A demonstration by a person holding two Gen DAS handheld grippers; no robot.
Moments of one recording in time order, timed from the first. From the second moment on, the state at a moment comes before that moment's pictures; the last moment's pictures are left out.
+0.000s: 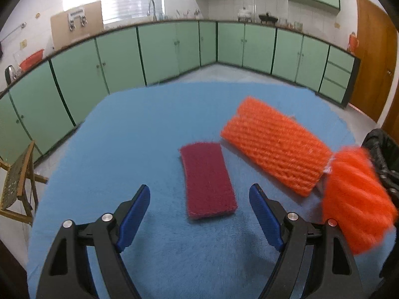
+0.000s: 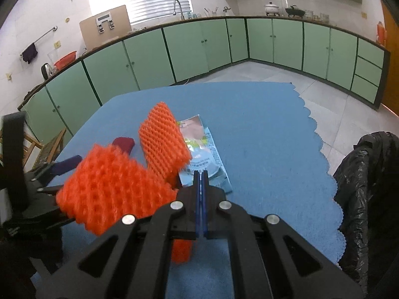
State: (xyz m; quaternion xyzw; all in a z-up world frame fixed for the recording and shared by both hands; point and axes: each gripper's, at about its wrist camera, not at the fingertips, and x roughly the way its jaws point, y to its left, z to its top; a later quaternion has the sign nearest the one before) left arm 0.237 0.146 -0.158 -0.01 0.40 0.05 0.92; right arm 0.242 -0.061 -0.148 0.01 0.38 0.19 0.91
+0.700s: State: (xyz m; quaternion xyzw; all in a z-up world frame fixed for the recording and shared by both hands) left arm 0.201 0.163 -0.149 -0.04 0.41 0.04 0.91; right arm 0.215 -0.062 -0.136 0.01 0.38 0.22 0.90
